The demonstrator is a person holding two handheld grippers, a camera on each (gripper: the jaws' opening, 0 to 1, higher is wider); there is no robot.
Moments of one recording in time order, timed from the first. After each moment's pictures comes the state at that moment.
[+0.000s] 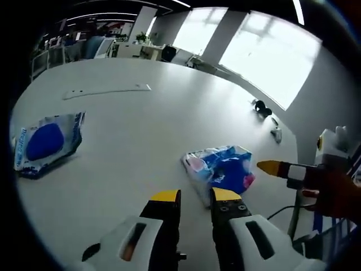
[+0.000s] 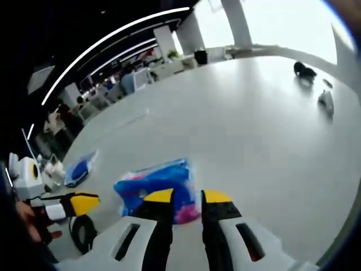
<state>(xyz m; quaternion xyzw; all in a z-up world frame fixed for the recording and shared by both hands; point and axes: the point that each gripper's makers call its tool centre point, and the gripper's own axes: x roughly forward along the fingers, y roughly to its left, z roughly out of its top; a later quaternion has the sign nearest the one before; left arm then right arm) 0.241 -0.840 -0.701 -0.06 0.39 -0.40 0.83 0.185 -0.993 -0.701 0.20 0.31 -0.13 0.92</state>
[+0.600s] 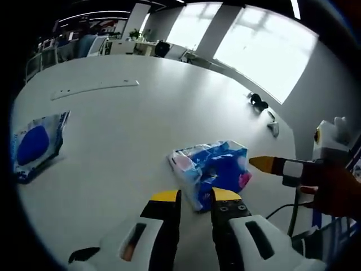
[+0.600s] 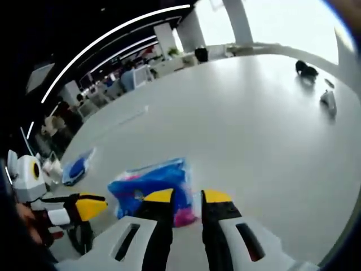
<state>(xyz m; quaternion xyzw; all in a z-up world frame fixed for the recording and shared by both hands) 0.235 -0.863 -0.711 -0.04 0.40 -0.42 0.82 0.191 -0.996 -0.709 0.20 0.32 -0.12 0.92</state>
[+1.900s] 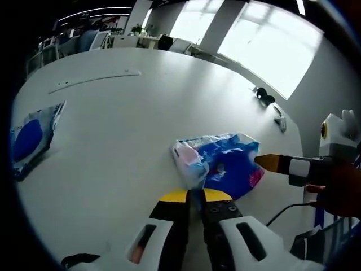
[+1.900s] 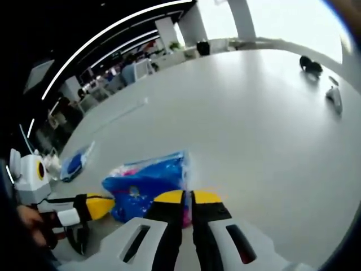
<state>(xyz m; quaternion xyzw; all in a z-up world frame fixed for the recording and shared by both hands) 0.242 -0.867 -0.734 -0.03 0.41 -0.40 0.82 0.199 -0.992 -0.723 0.20 0.34 -0.11 0.91</state>
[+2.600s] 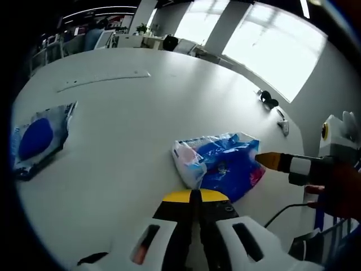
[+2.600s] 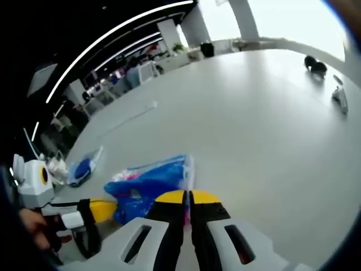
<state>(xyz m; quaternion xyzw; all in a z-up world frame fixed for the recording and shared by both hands) 0.254 -0.845 -0.724 -0.04 0.41 -0.39 0.82 0.217 -0.972 -0.712 0.21 0.33 -0.09 0.92</state>
